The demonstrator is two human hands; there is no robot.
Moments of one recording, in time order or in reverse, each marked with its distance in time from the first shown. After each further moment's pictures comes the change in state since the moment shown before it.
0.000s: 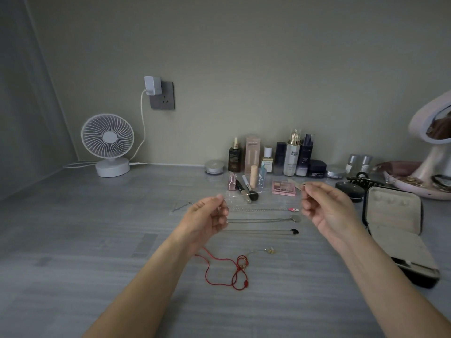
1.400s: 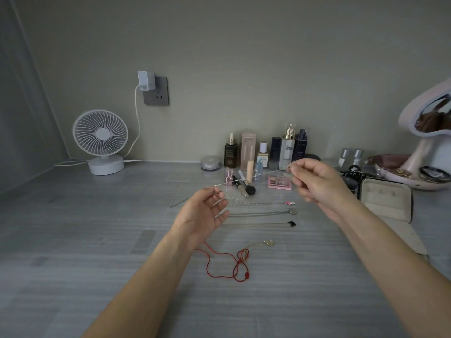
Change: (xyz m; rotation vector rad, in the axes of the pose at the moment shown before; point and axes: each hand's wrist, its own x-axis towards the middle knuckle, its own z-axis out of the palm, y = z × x) left_hand 0.004 0.000 -0.001 -0.296 0.031 -0.040; right_hand 0.010 -0.023 0.018 -0.496 -0.087 -0.083
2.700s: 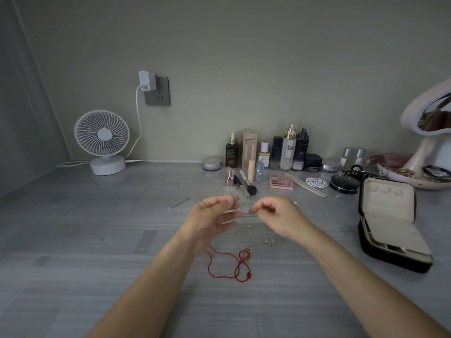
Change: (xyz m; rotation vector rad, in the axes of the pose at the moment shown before) left_hand 0.002 -0.014 -0.006 0.335 -0.039 0.017; right_hand -0.011 0.047 0.053 -0.494 -0.233 -0.095
